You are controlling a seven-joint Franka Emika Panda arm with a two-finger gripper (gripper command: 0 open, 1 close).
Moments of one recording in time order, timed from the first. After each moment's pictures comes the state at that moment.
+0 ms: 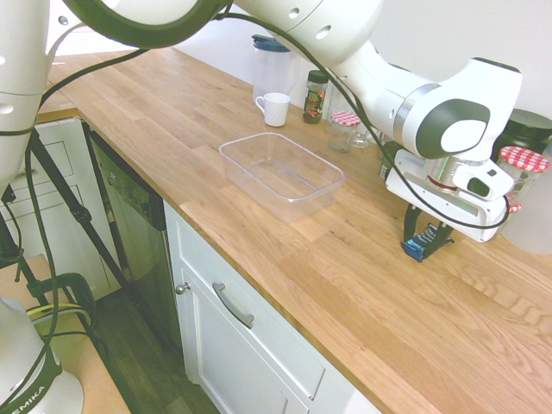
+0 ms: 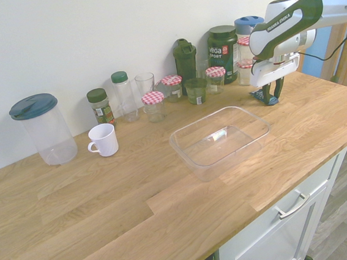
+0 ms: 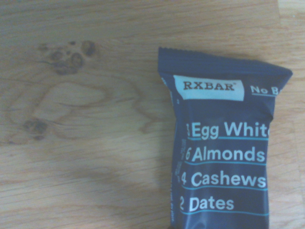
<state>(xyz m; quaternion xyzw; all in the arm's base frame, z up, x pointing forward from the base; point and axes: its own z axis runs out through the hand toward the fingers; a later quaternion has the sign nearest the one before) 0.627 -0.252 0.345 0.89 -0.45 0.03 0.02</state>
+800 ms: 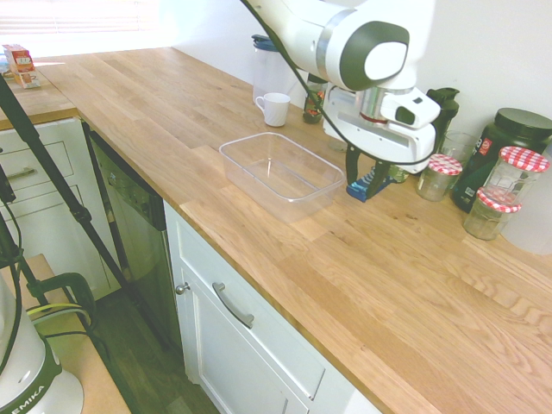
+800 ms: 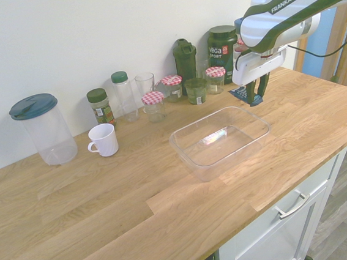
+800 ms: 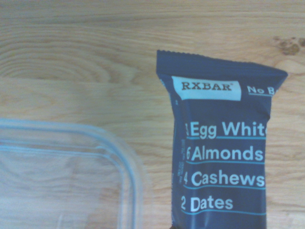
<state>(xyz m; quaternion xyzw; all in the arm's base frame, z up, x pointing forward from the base) 0.561 -0.098 0.428 0.92 -0.38 0.07 -0.01</state>
